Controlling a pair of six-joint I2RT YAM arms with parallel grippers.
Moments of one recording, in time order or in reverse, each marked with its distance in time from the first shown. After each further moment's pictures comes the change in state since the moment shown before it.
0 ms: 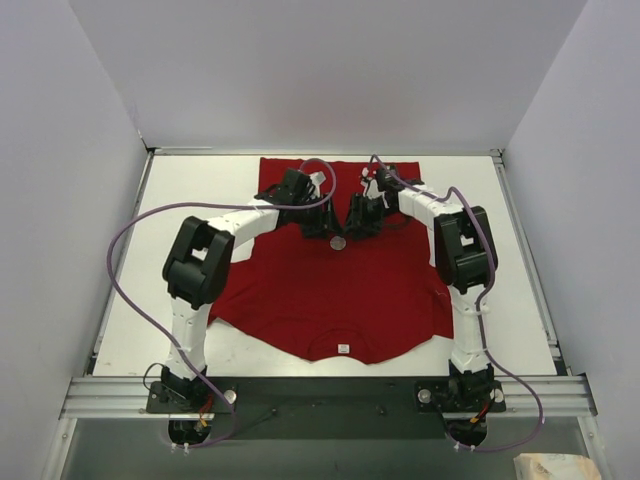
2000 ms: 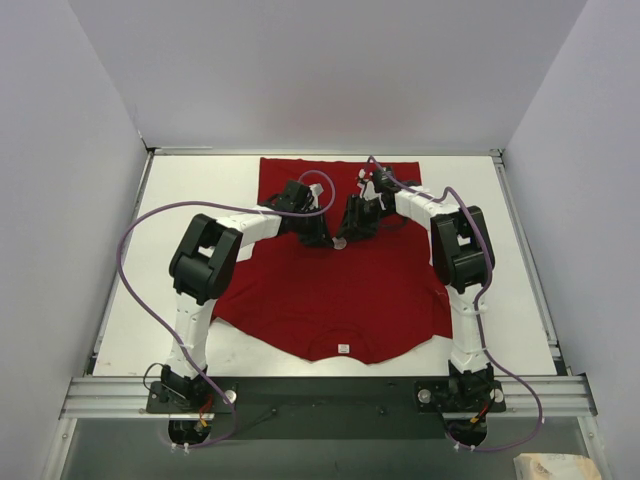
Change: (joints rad) left arm -0.008 0.069 -0.048 0.060 -0.024 0.002; right arm 0.019 0.027 0.004 0.022 -0.024 0.032
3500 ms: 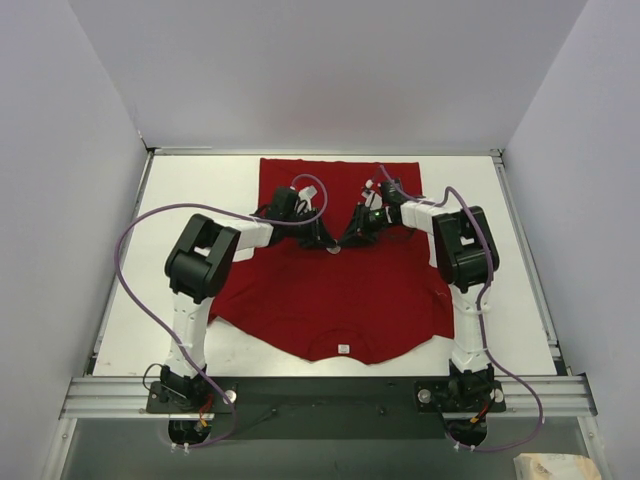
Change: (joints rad) left arm 0.045 -0.008 -0.161 0.308 0.161 -0.084; right arm -0.045 -0.010 -0.173 0.229 -0.194 0.139
